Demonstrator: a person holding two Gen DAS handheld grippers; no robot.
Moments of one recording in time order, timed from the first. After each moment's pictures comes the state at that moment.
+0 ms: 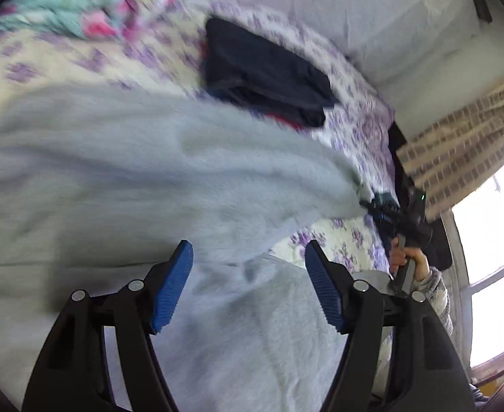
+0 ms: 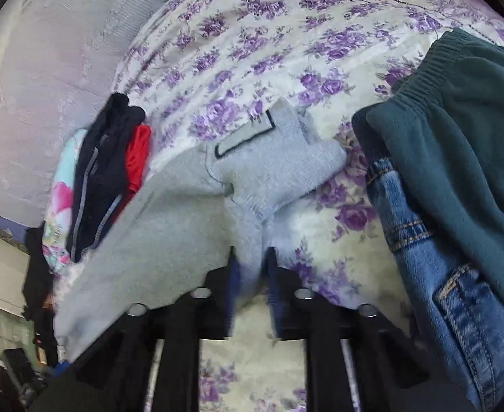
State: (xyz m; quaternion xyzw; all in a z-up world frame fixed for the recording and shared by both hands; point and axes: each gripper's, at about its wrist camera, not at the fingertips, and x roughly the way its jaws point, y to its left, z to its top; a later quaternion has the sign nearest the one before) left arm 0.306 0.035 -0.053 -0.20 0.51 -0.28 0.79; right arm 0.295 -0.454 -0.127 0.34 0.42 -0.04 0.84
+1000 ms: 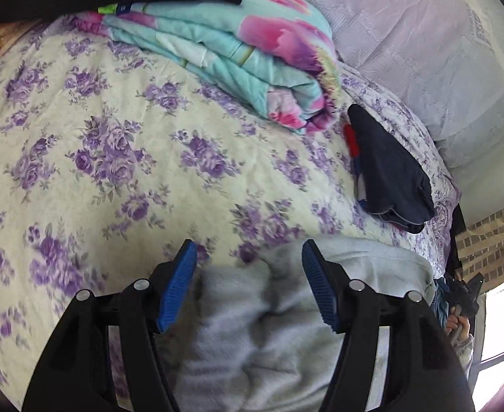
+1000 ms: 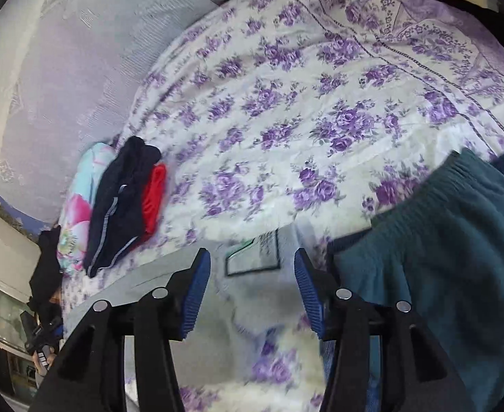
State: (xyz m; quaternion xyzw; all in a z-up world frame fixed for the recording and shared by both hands) left arm 0.389 0.242 -0.063 -0.25 0.49 -0.11 0.83; right arm 0.327 -0.514 -0.075 0.30 0.41 0.00 0.86
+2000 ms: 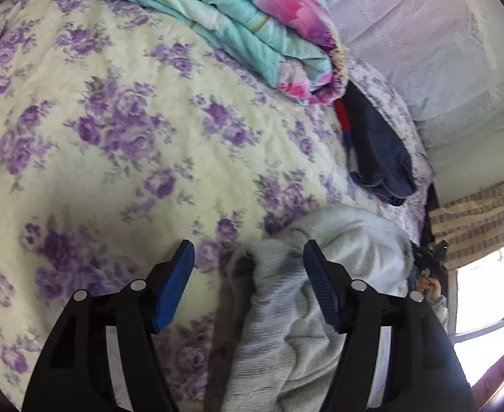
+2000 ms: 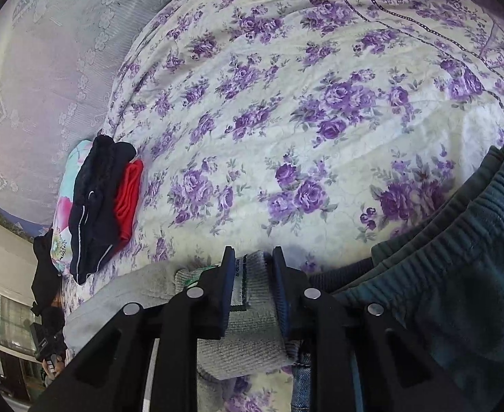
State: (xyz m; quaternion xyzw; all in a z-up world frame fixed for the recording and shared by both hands) left arm 0.394 0.258 -0.090 -0.28 0.52 -0.20 0.78; right arm 0.357 -0.535 -0.111 0.33 0.44 0.01 0.84
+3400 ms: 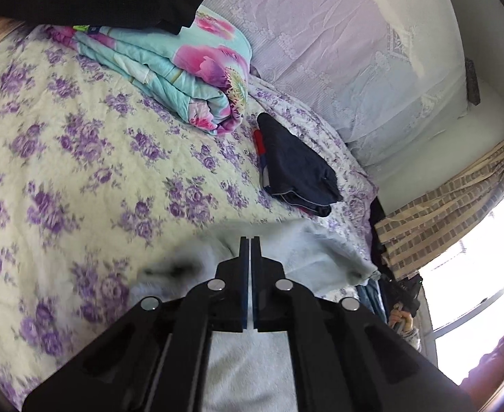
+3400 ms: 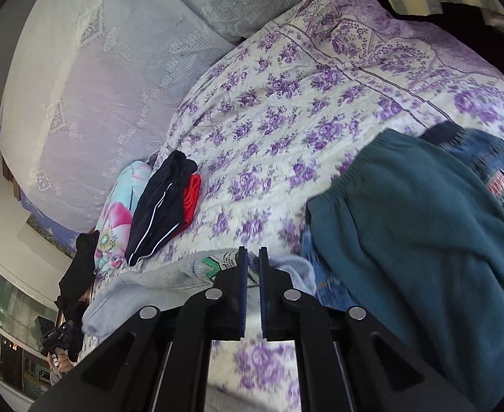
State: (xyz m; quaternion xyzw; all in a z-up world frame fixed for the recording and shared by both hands) left arm 0.301 0.247 -0.020 -0.32 0.40 -0.25 0.82; right arm 0.194 -0.530 -0.048 0.33 0.33 0.03 0.88
